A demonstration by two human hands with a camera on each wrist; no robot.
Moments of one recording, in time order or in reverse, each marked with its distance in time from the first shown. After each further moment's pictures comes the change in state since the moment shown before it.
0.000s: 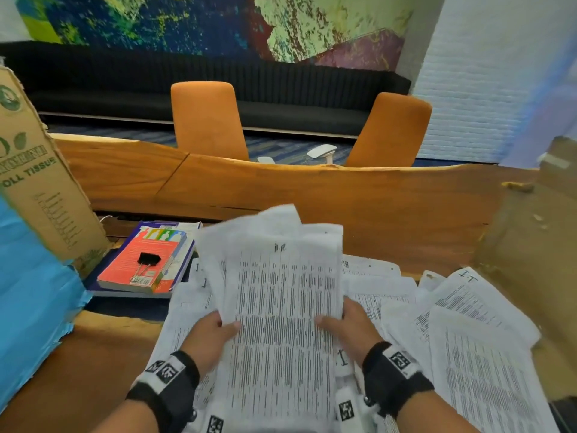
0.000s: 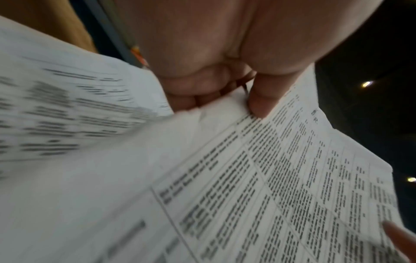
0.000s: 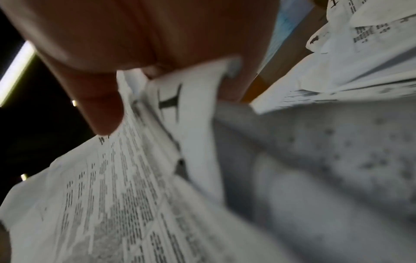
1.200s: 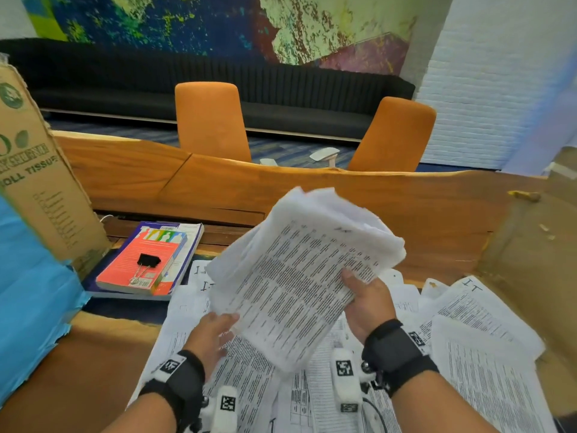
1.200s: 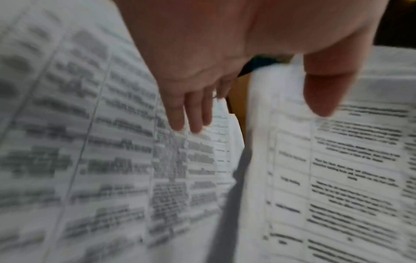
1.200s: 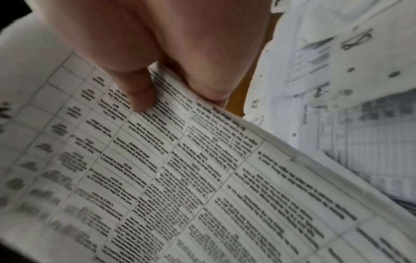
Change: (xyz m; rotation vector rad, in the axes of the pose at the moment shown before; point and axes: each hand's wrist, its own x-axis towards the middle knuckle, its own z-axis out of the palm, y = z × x) left_hand 0.023 -0.002 0.008 -0.429 0.104 -0.160; right_hand 0.029 -0.043 -0.008 0.624 0.248 -0.174
